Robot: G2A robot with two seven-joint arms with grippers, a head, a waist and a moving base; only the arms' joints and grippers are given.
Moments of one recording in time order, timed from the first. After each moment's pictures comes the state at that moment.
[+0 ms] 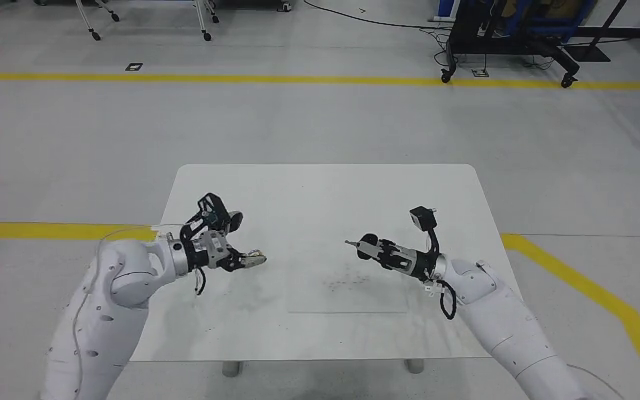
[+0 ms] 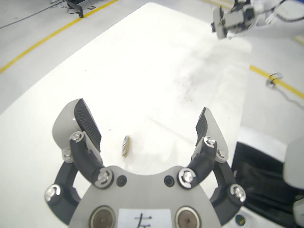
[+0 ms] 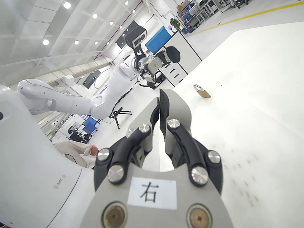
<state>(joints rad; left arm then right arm) 1.33 -1.00 -1.45 -1.62 0.91 -0.96 -0.57 -1.22 -1.10 1.07 -1.20 0.17 -1.01 0.68</state>
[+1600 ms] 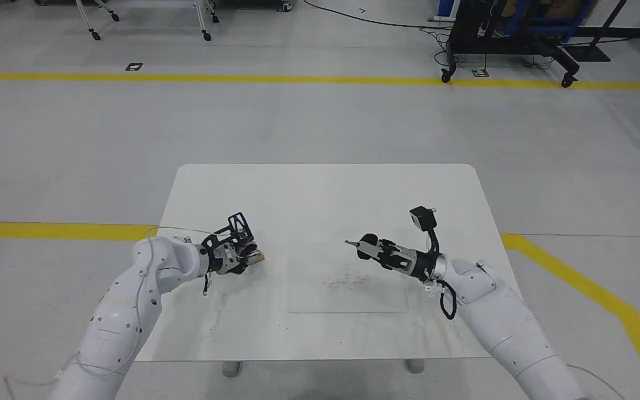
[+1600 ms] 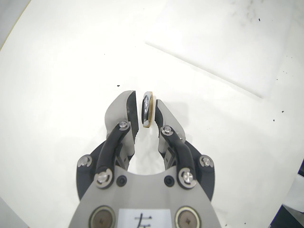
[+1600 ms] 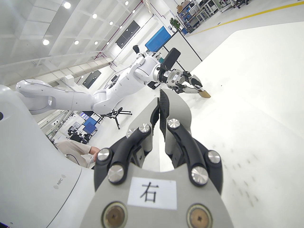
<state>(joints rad) 1.12 -1.03 -1.16 -1.27 1.24 -0.91 -0.43 -1.22 -1.10 1.07 -1.20 0.17 -1.01 0.68</state>
